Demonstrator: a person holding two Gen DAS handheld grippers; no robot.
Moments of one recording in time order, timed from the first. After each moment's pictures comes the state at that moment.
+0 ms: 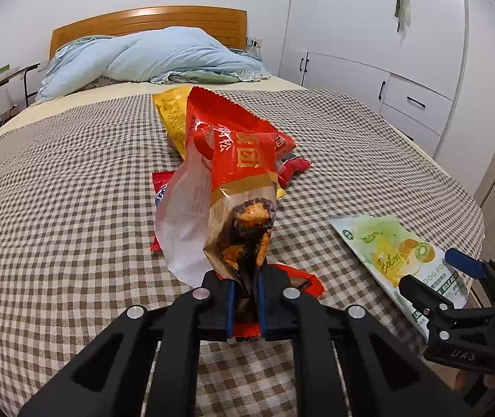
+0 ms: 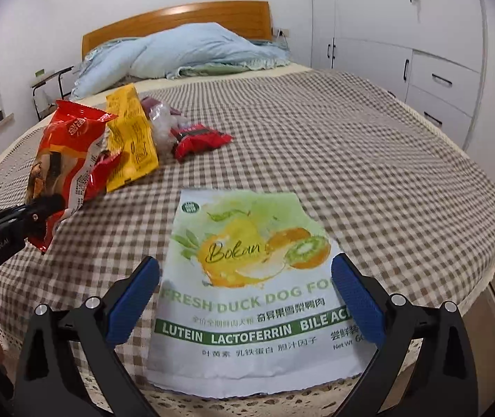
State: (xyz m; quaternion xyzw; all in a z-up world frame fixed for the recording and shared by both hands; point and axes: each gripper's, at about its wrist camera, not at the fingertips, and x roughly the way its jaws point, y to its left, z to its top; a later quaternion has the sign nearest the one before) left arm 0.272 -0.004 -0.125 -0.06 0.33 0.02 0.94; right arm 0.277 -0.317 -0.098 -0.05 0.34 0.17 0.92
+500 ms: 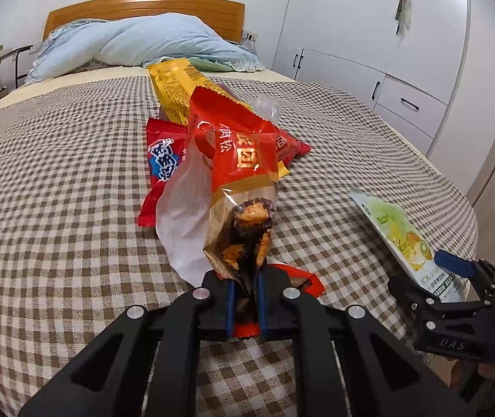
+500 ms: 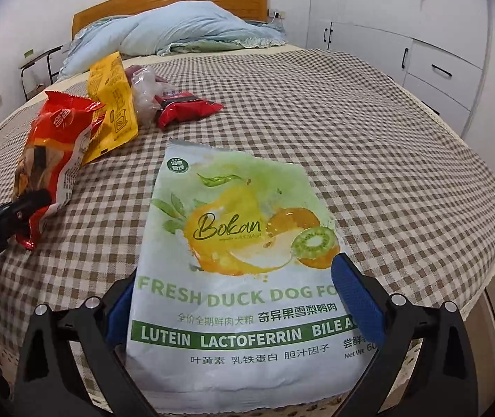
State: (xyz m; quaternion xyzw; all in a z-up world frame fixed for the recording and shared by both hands) left arm 0.281 0.005 -0.159 -0.09 0.34 -0.01 0.94; right arm 0.290 -0.312 -0.125 -0.08 0.37 0.14 0.92
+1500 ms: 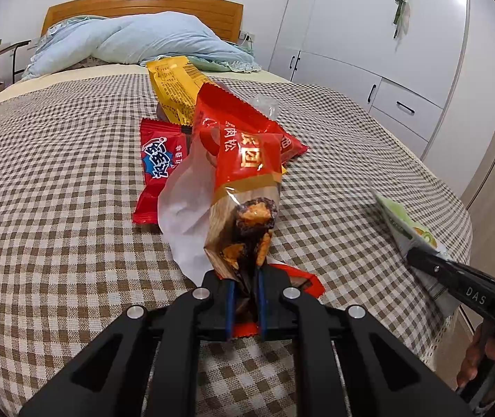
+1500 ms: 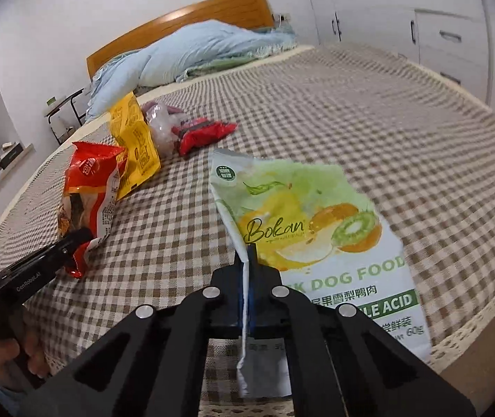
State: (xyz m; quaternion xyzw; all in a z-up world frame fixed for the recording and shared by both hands) left arm 0.275 0.010 -0.163 -0.10 0.34 -0.02 0.94; right arm 0.291 -0.341 -0.113 0.04 0.36 0.22 0.91
